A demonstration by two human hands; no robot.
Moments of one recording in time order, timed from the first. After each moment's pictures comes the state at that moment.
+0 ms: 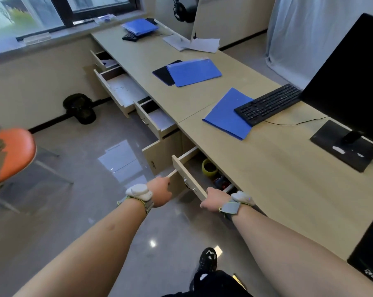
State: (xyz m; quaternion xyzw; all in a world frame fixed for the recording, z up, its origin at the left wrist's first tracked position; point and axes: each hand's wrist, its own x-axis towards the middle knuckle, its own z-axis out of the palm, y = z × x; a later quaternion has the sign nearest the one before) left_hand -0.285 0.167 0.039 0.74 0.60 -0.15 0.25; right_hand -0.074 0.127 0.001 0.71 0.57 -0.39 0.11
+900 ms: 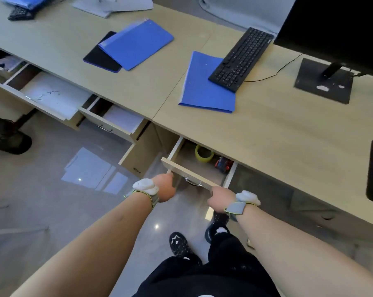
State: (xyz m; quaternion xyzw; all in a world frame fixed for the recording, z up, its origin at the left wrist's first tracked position) left_hand -0.295 0.329 -0.057 0.82 0.42 -0.29 0.24; right_hand -0.129 0.183 -0.068 0.80 0.39 -0.44 0.09
